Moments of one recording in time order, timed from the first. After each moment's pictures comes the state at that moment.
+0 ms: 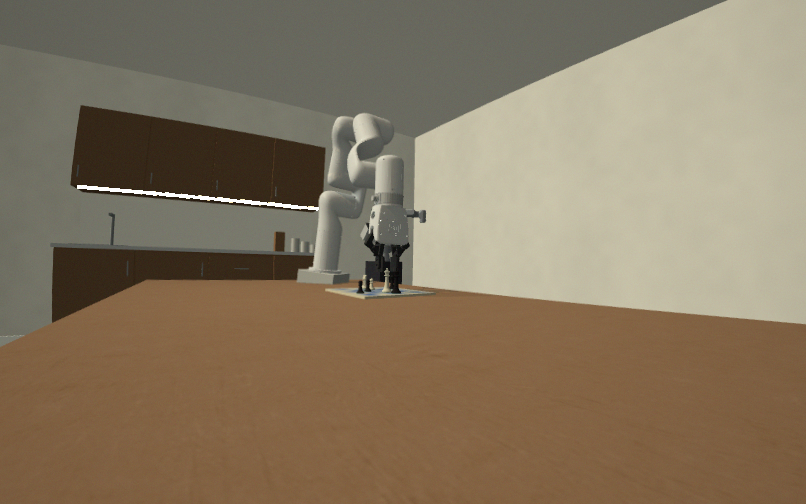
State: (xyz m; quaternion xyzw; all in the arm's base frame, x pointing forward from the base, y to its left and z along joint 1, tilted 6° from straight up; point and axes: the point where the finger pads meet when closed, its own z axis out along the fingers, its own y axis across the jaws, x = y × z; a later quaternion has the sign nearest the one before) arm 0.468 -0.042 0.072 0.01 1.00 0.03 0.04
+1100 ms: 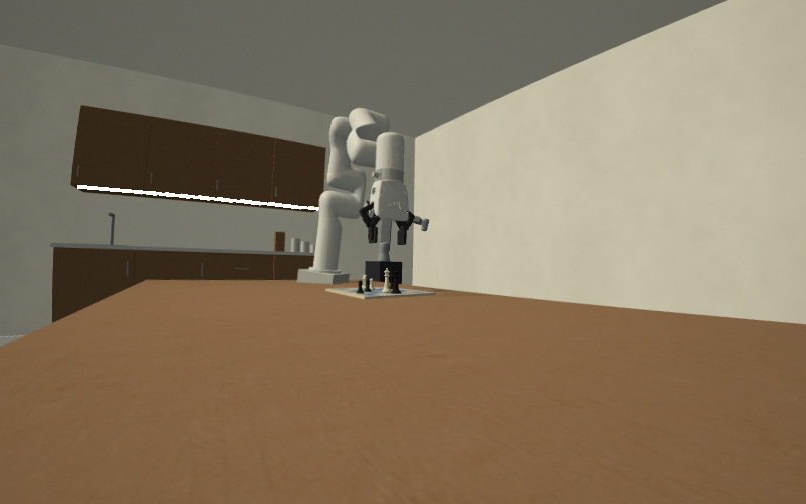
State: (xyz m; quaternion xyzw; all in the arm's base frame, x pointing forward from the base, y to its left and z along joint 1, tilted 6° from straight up) arm 0.463 -0.046 0.135 0.01 1.00 0.03 0.04
